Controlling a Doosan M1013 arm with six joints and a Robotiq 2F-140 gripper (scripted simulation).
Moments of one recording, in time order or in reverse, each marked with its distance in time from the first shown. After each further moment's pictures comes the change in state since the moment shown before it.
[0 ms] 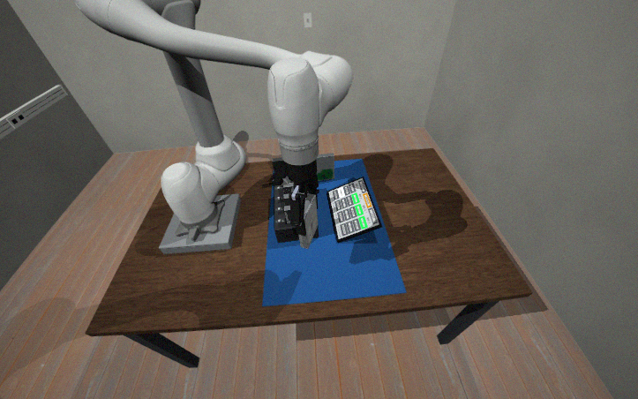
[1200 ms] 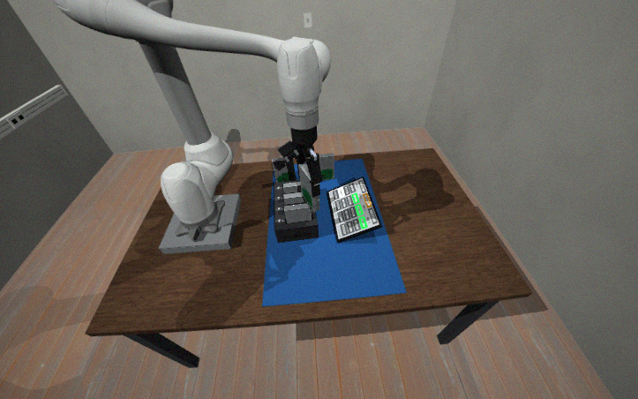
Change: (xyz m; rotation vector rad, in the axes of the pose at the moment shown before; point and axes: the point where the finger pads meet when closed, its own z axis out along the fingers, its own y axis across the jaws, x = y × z) arm 0.048 0.147 -0.002 0.002 0.000 -0.793
